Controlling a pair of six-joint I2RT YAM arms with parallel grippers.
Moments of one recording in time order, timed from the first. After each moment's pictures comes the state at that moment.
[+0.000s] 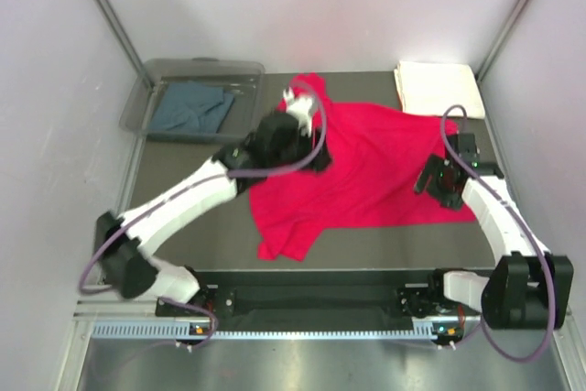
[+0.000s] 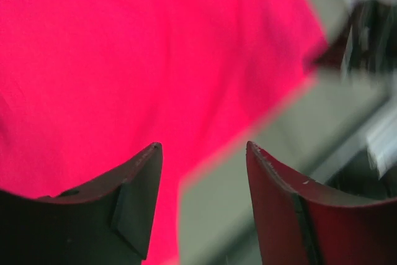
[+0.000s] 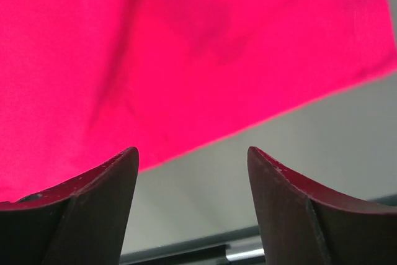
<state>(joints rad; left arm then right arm) -0.73 1.52 1.42 -0.36 0.02 -0.43 -0.01 1.21 0.90 -0.79 0.07 0.46</state>
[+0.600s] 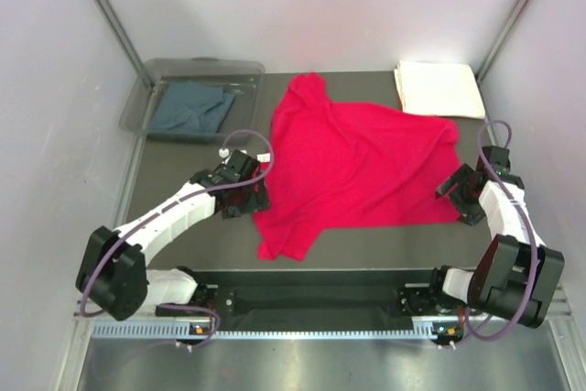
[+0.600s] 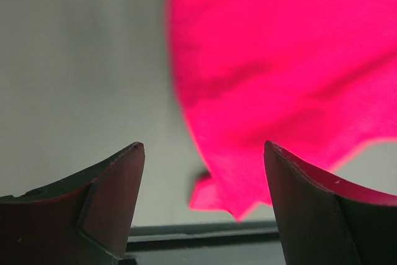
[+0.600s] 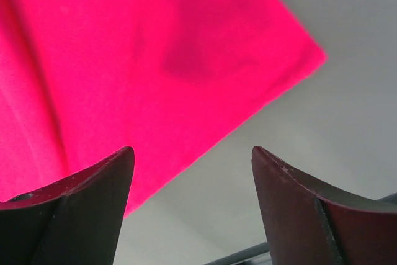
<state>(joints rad) -0.58 1.26 0.85 -0.67 -0.12 -0.71 -0.32 1.22 0.75 -0.70 -0.02 0.53</state>
